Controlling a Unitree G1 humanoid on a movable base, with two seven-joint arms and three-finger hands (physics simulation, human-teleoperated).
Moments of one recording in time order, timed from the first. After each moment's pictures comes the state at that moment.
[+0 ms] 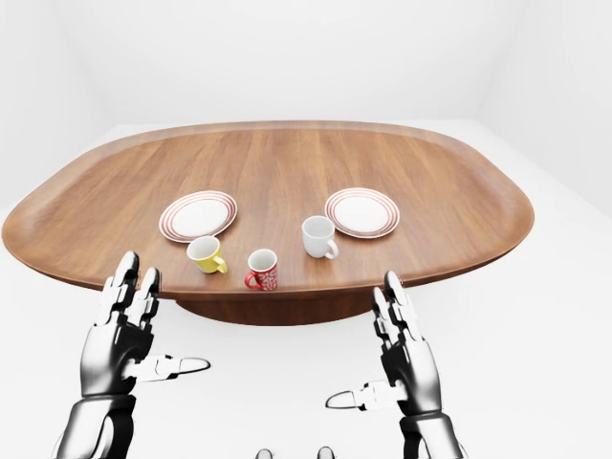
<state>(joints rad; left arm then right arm) 0.39 -0.06 0.12 -0.48 -0.07 -0.08 -0.18 0.52 0.05 -0.13 -0.46 0.21 -0.09 0.38</state>
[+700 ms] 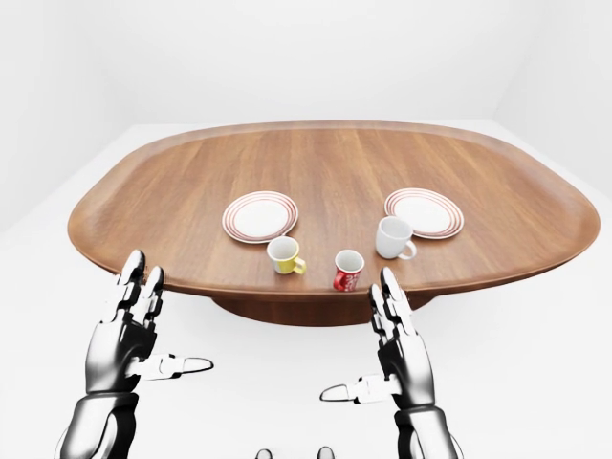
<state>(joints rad) 0.38 -0.04 0.10 -0.48 -0.05 -0.08 -0.17 0.50 0.05 -0.09 -0.45 0.15 -0.09 0.32</state>
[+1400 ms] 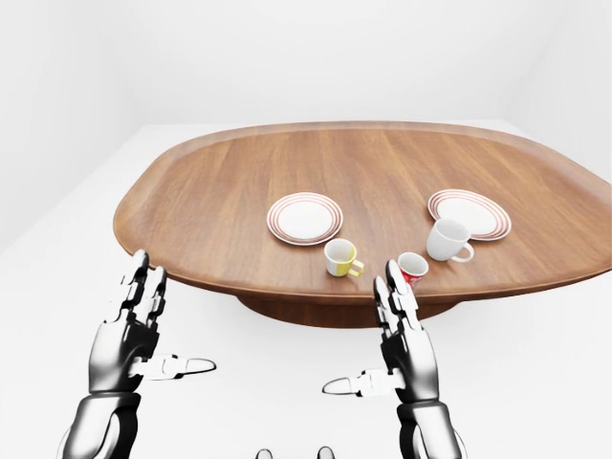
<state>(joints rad) 0.38 -0.03 0.08 -0.48 -0.04 -0.08 -0.16 0.47 0.05 -0.11 -0.48 0.17 -0.09 0.31</state>
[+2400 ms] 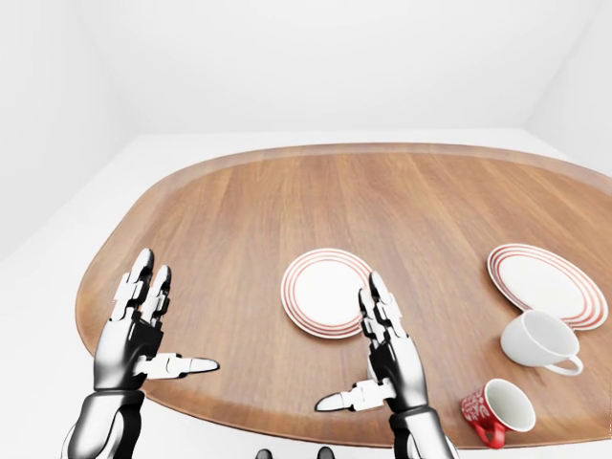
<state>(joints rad) 0.37 -0.02 0.06 -0.47 -0.03 -0.08 -0.16 0.51 0.03 -0.06 -0.44 0.18 -0.09 0.36</state>
